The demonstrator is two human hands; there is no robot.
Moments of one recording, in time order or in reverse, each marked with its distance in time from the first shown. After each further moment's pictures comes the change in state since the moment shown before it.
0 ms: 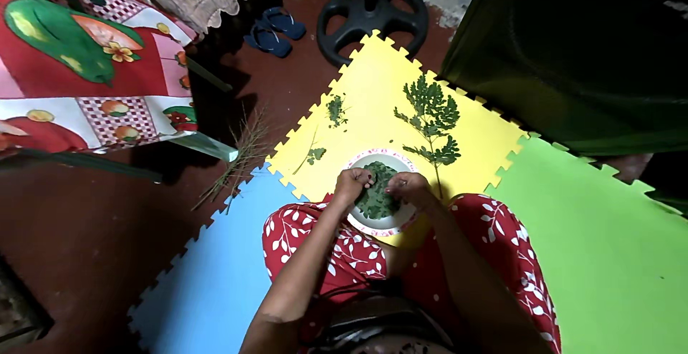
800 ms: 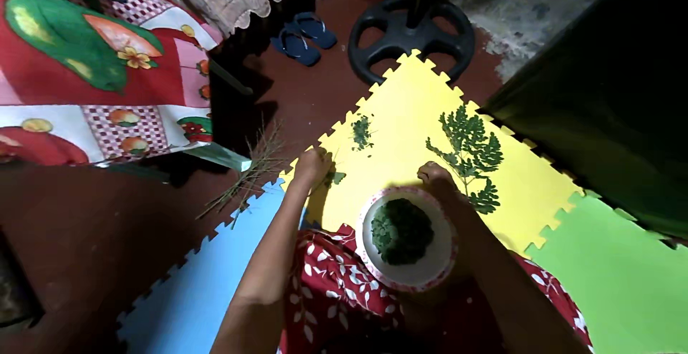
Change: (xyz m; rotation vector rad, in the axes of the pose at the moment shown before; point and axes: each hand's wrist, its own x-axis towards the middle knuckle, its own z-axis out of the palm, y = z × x) left_hand 0.098 -0.024 -0.158 0.578 0.226 -0.082; right_hand 0.152 0.005 -0.038 -0.595 0.080 -0.262
